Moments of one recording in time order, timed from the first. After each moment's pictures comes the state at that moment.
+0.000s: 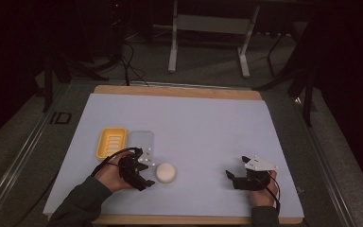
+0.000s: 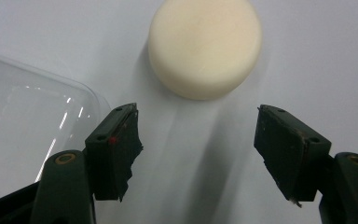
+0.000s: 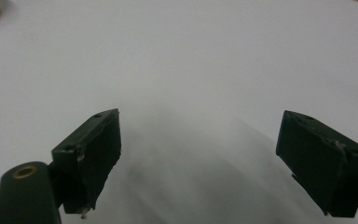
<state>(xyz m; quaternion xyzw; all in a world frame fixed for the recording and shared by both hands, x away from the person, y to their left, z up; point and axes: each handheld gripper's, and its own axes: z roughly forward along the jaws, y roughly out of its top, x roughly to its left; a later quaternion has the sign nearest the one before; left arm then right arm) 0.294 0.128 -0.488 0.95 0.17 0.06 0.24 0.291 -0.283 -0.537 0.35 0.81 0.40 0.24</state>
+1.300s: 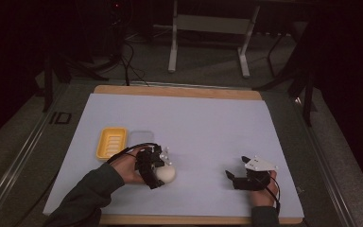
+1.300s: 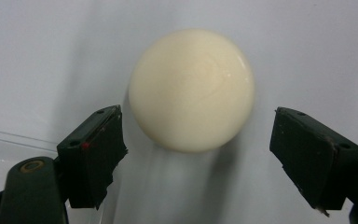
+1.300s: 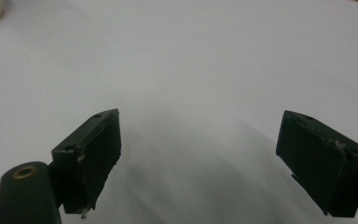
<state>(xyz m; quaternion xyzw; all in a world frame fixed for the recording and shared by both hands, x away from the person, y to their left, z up) 0.315 0.081 -0.483 0.98 0.11 0.04 0.17 0.291 -0.283 -0.537 0.35 0.81 0.40 0.23</state>
